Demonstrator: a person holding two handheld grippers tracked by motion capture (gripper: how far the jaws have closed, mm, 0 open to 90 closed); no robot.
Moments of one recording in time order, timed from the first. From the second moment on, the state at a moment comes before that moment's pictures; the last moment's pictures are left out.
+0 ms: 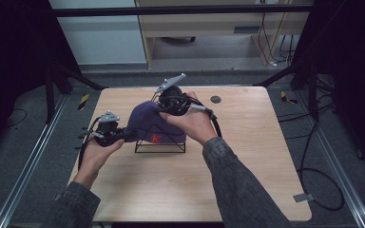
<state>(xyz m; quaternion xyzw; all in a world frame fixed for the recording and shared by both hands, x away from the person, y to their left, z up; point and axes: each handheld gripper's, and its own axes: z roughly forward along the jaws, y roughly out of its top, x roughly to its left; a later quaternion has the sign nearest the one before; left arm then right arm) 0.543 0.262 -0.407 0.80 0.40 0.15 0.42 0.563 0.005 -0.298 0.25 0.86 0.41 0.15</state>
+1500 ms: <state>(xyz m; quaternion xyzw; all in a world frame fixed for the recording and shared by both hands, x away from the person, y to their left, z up) 0.543 0.271 -0.430 0.80 0.41 0.15 0.41 0.566 0.022 -0.317 0.26 0.87 0.40 0.13</state>
